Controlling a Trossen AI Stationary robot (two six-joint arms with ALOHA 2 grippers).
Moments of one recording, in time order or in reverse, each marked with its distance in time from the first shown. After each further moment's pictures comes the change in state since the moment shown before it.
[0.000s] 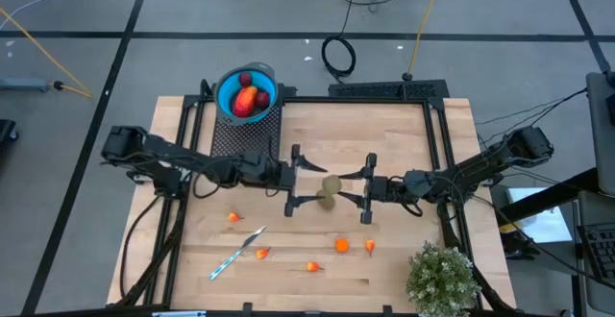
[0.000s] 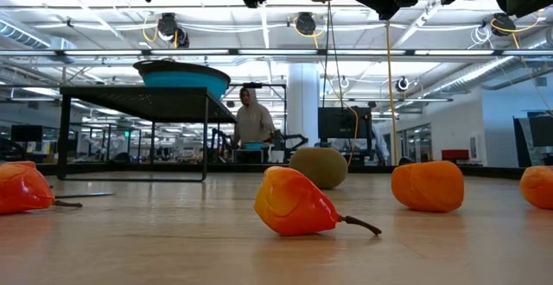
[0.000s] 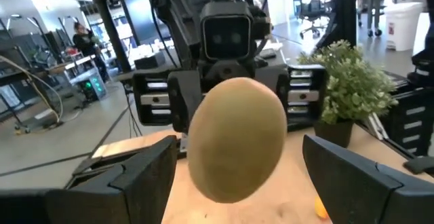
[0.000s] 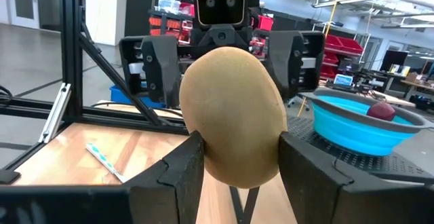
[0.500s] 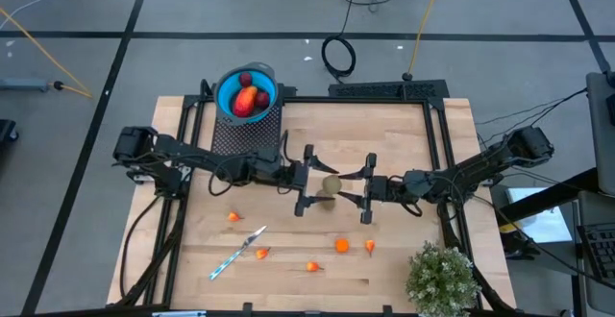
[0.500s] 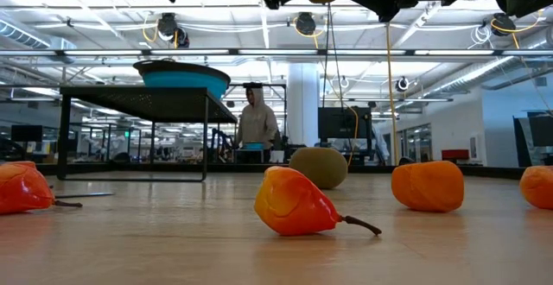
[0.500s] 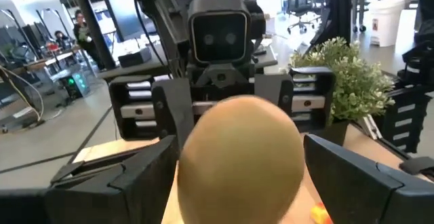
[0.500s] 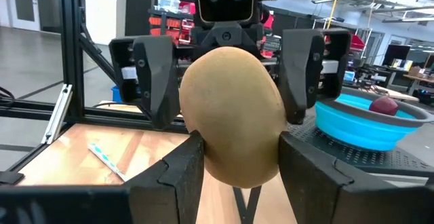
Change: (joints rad) left arm 0.025 0.097 0.126 -0.062 0.072 -0.004; right arm 0.000 0.000 0.000 -0.008 -0.002 0.021
